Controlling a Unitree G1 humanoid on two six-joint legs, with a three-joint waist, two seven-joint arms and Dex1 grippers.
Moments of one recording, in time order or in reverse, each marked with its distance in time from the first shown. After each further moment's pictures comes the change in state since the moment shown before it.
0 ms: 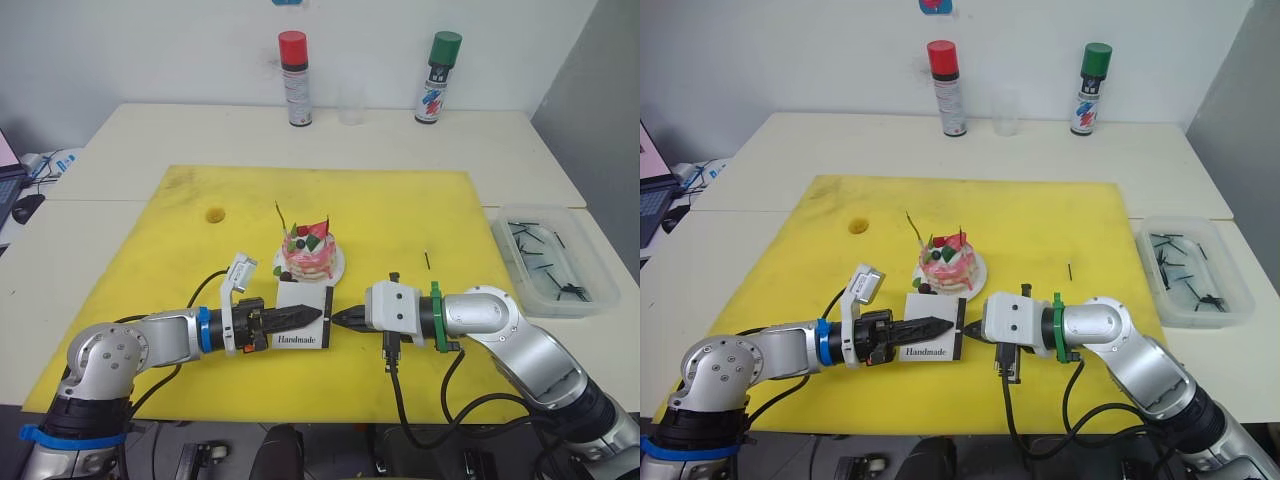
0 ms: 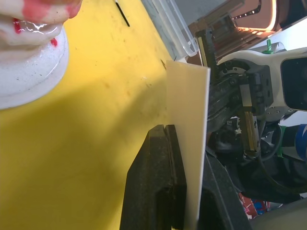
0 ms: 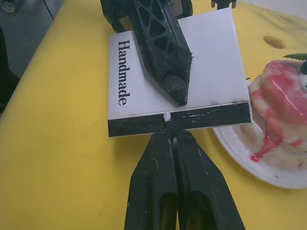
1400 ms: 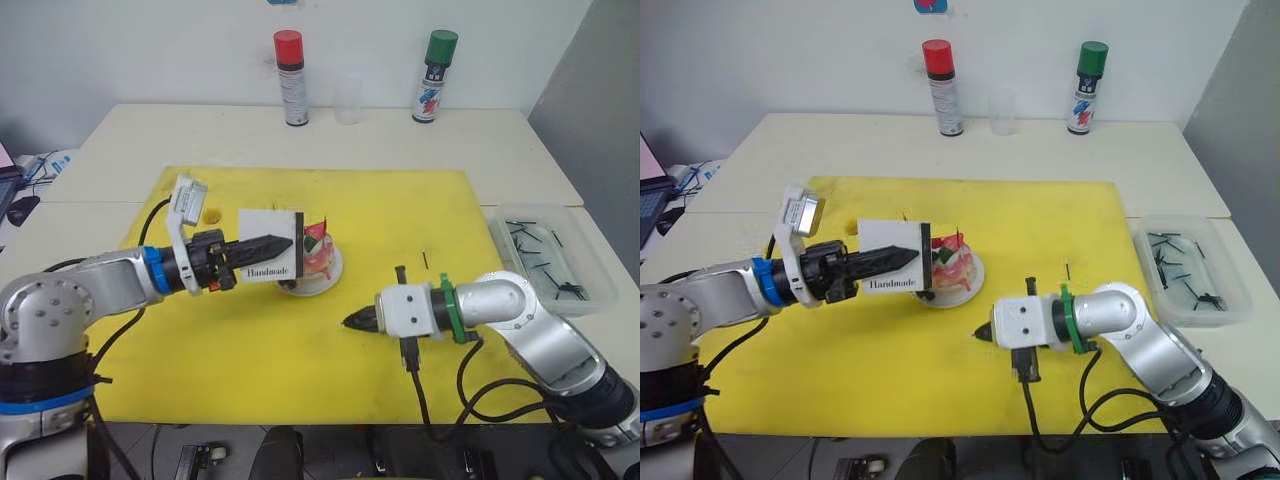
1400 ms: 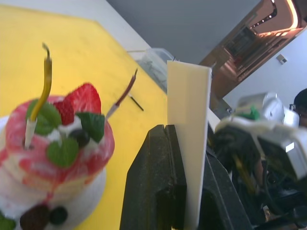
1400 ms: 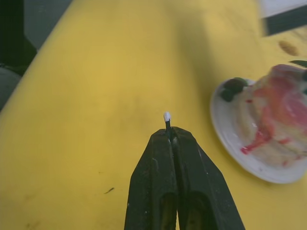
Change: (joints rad) left arm -0.165 0.107 0.176 -0.003 -0.028 0.004 0.015; right arm -0.068 -0.085 -0.050 0.003 -0.005 -0.049 0.151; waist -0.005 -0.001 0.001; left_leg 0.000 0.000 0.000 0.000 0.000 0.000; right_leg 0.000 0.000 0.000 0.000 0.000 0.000
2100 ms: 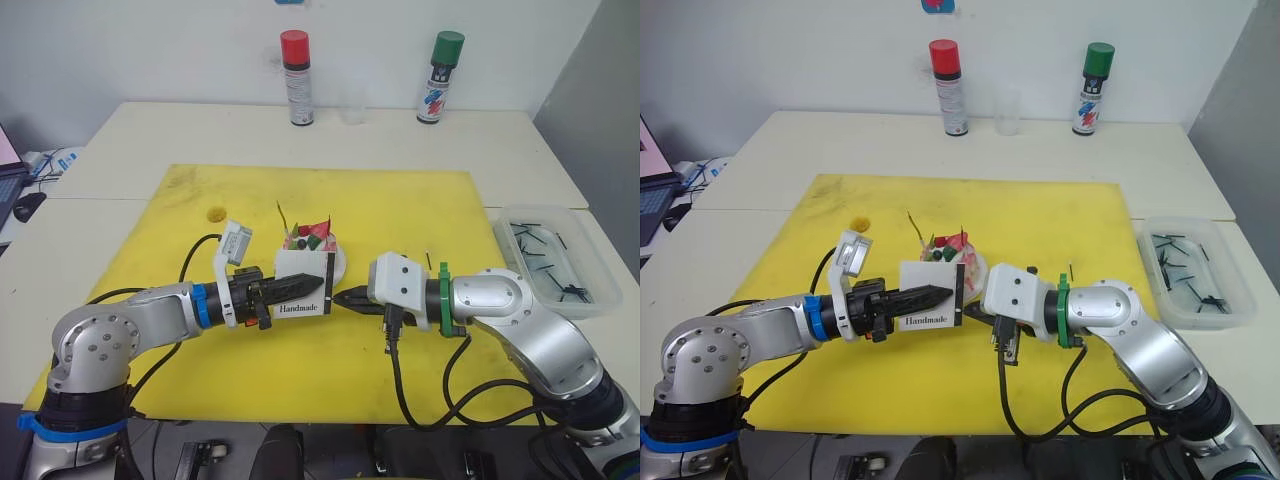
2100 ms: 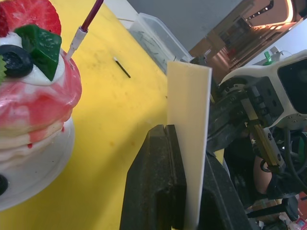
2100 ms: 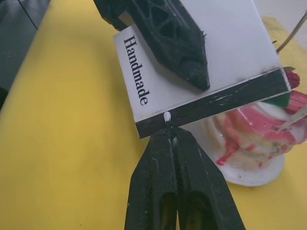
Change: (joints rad) left arm 0.078 -0.135 -0.092 -0.109 0.043 -0.025 0.069; right arm -0.020 0.095 -0.021 -0.092 0.087 0.274 -0.198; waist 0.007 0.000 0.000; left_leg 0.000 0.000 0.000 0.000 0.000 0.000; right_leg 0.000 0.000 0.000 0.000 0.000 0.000
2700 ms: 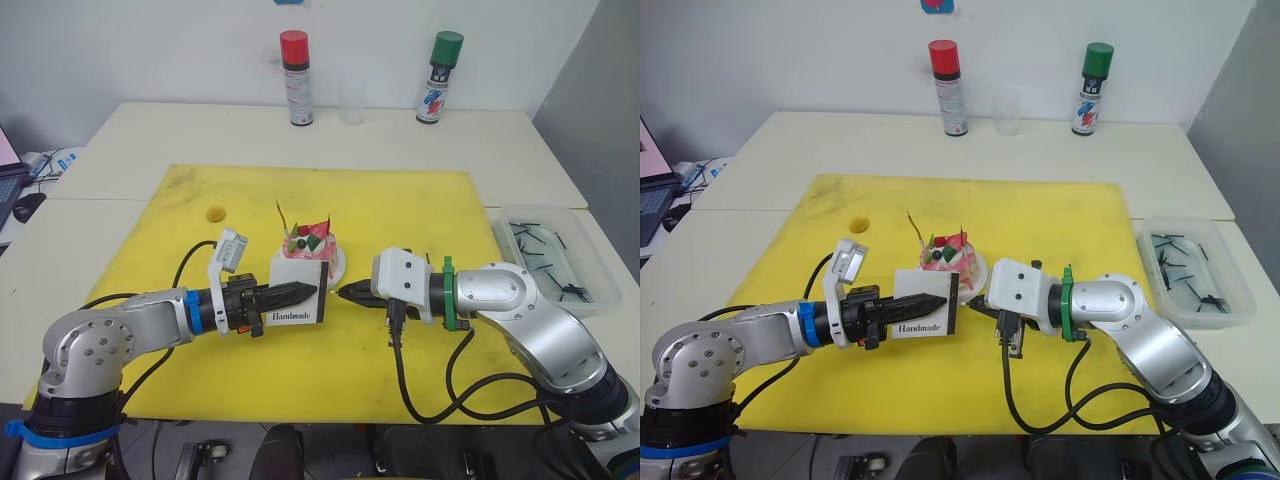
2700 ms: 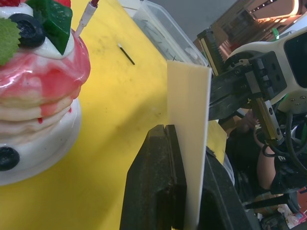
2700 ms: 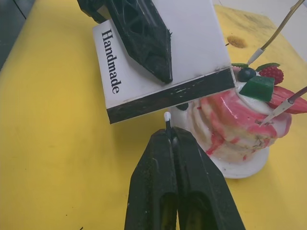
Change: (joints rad) left arm 0.038 0.037 -0.001 0.003 0.050 -0.004 -0.076; right arm -0.017 -0.031 -0.004 0.018 -0.001 -0.026 0.007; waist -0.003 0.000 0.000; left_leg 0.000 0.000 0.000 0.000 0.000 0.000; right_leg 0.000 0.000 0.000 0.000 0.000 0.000
